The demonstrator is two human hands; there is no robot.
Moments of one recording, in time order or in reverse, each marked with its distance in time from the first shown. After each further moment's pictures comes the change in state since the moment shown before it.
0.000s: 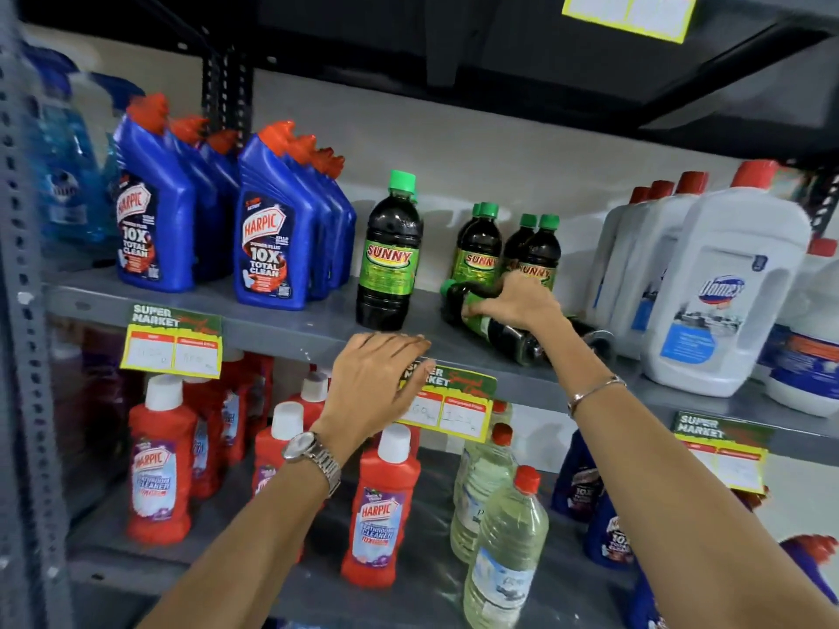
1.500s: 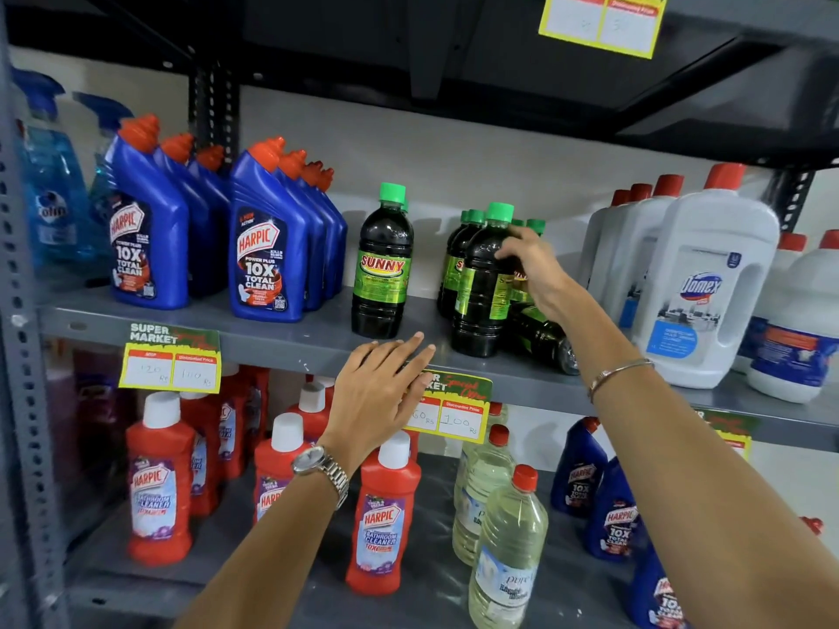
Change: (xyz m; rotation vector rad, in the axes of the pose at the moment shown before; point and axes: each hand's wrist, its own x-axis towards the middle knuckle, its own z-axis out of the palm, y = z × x) left_hand -0.008 0.000 0.009 0.070 0.051 0.074; right_hand 0.003 -0.005 -0.039 0.948 0.055 -0.010
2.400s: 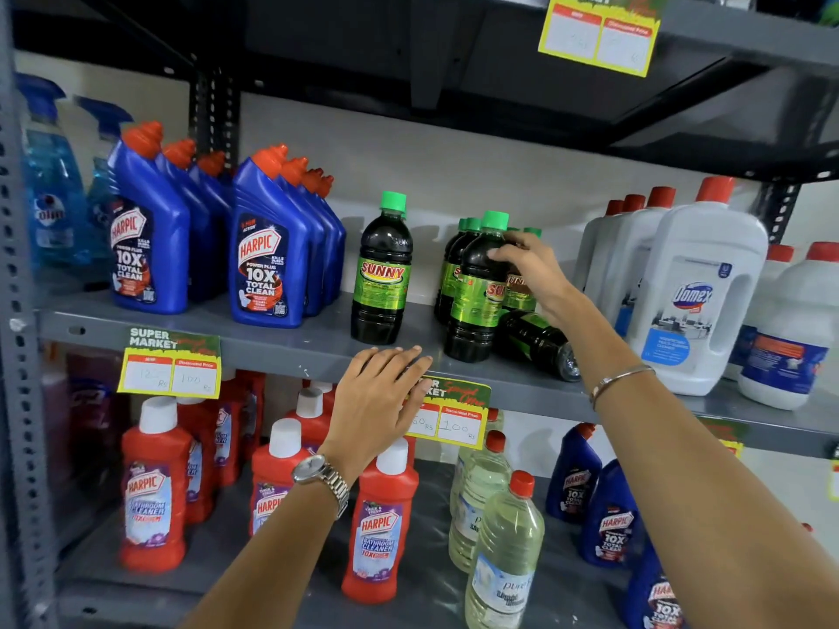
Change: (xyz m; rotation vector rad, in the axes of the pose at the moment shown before) left_hand 0.000 0.003 -0.003 -0.012 0.020 -0.015; right_hand -0.003 -0.004 -0.002 -0.102 0.041 -0.024
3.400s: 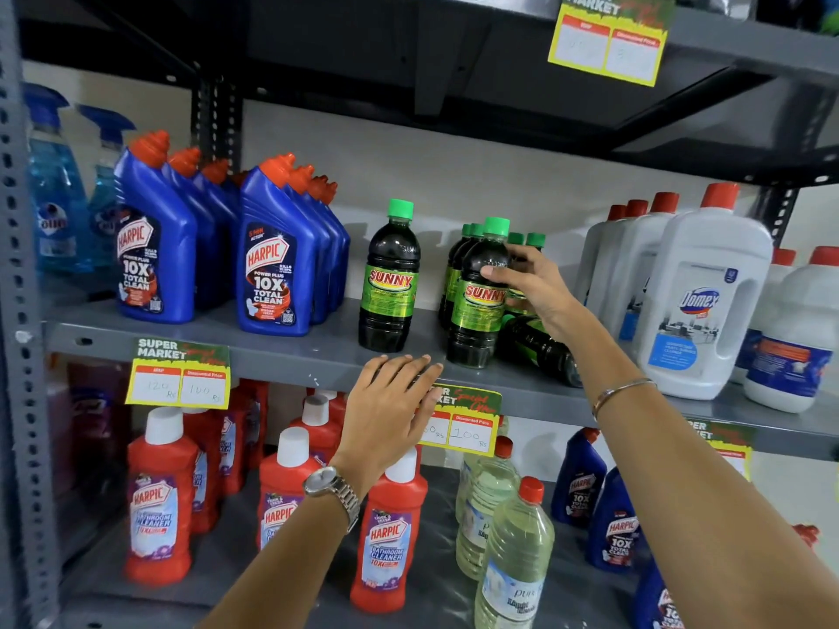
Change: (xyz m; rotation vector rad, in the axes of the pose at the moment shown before) left_hand -0.001 0.000 0.000 -0.059 -0.035 -0.022; right_hand -0.004 0.011 0.004 0.080 -0.038 0.002
